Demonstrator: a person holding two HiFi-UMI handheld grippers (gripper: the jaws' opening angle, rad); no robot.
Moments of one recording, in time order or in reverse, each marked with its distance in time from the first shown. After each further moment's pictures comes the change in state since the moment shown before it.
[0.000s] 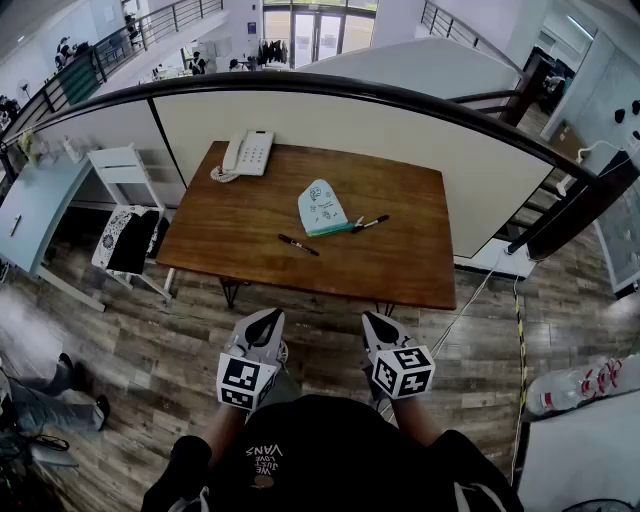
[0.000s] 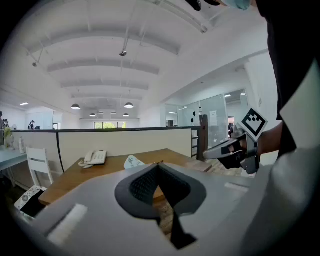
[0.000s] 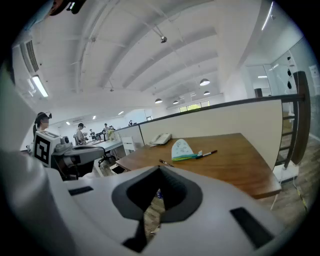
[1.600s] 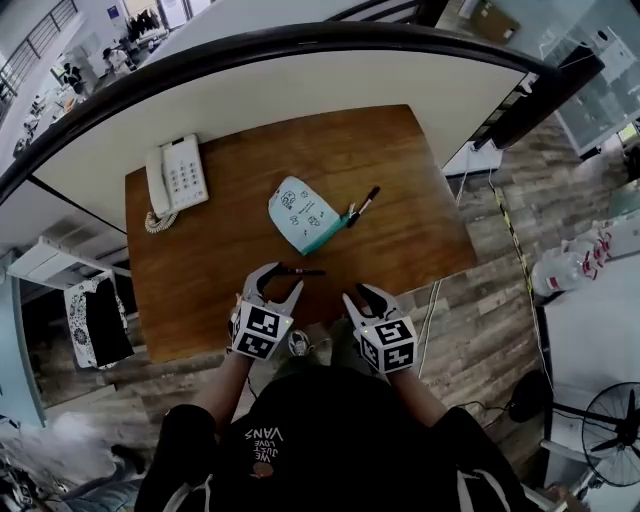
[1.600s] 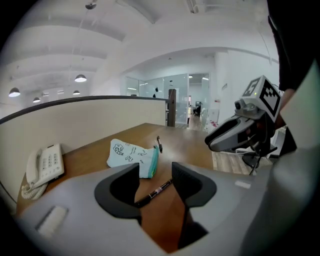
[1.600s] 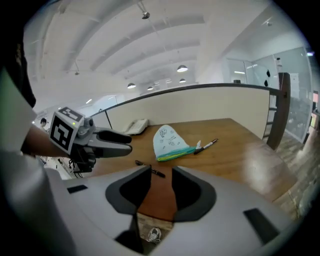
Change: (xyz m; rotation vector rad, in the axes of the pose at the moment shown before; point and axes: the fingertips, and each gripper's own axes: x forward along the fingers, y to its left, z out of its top) left arm 0.230 0.134 -0.070 0.206 0.298 -0.515; right arm 0.195 -0.025 0.001 0.128 0.173 -0.308
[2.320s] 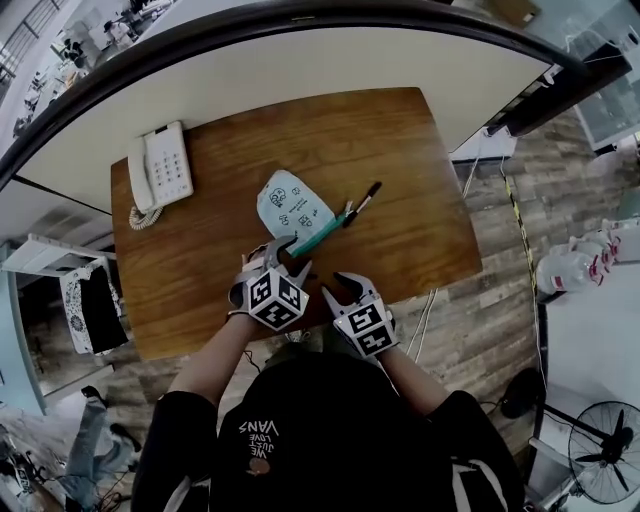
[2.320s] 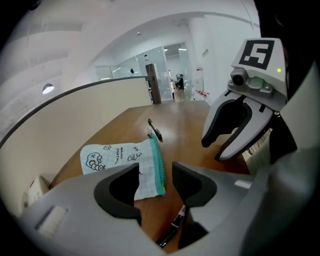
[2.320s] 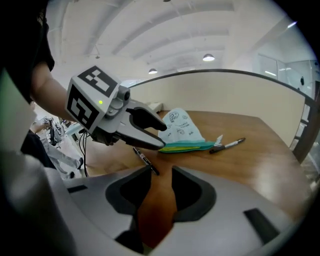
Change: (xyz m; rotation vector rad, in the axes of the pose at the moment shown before) left arm 0.107 0.006 -0.006 0.319 0.232 -0.073; right arm 0.076 -0.012 -0.026 -0.208 0.138 0.181
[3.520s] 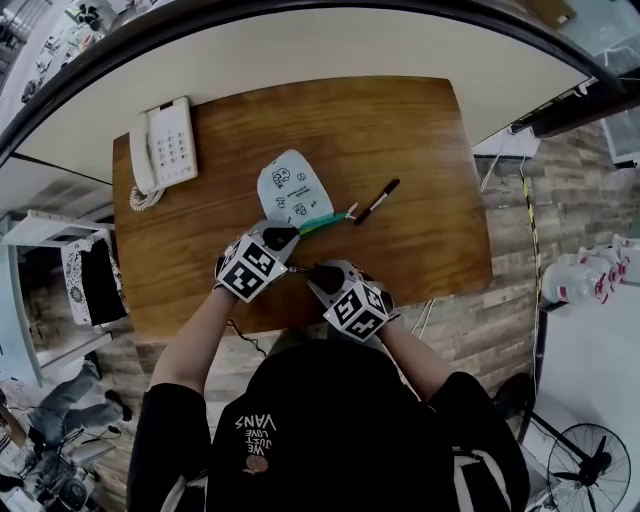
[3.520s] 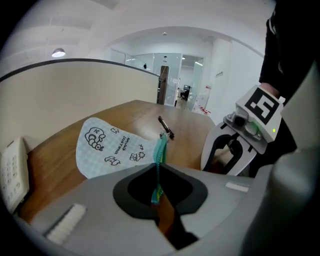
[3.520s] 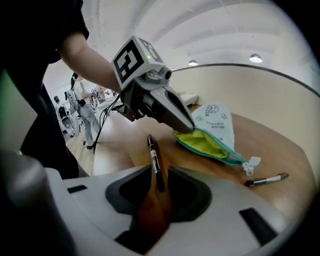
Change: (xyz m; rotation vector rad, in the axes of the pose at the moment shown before) left arm 0.004 0.039 -0.021 -0.282 -0.024 -0.187; right arm 0.052 0.024 0.000 -0.373 0.098 0.294
